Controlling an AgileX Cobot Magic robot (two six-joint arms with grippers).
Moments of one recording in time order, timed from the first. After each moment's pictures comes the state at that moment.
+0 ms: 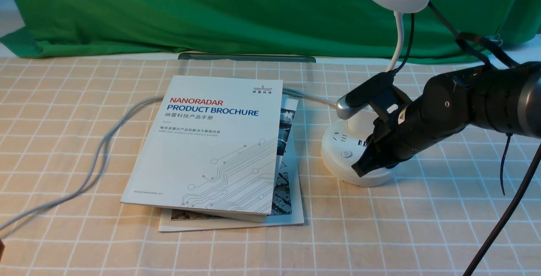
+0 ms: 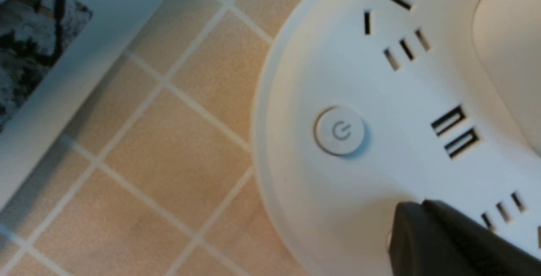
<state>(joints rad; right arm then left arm) 0.42 1.88 -1.18 0.09 0.46 -0.36 0.02 0.00 0.01 -0.03 0.22 -0.02</state>
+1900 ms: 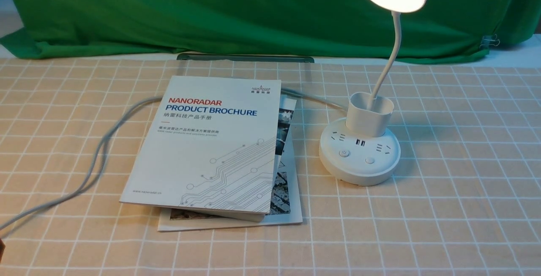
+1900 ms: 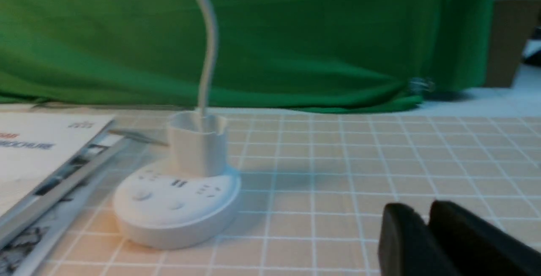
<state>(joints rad) 0.07 0.00 0.00 -0.08 0.11 0.15 0.02 0.00 0.01 -0.03 0.22 -0.02</state>
